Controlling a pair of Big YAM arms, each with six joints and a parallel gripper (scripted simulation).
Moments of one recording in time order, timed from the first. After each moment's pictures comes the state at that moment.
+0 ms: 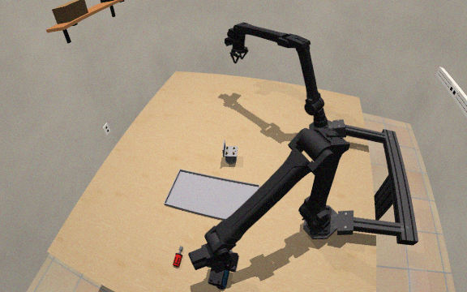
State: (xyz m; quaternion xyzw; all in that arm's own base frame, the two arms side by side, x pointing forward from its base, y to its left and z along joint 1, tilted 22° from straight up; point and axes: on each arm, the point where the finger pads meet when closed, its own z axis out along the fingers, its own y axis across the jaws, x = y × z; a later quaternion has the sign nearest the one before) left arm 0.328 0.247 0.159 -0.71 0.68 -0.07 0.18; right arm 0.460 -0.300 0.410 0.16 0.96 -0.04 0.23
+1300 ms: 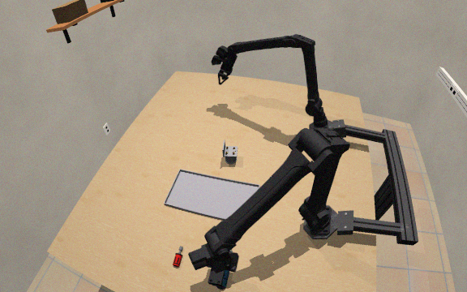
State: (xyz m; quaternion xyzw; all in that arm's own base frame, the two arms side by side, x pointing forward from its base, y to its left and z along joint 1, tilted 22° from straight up) left arm 0.328 0.247 0.159 -0.71 0.68 -0.07 0.18; right arm 0.559 -0.145 0.338 -0.04 0.94 0.00 0.35
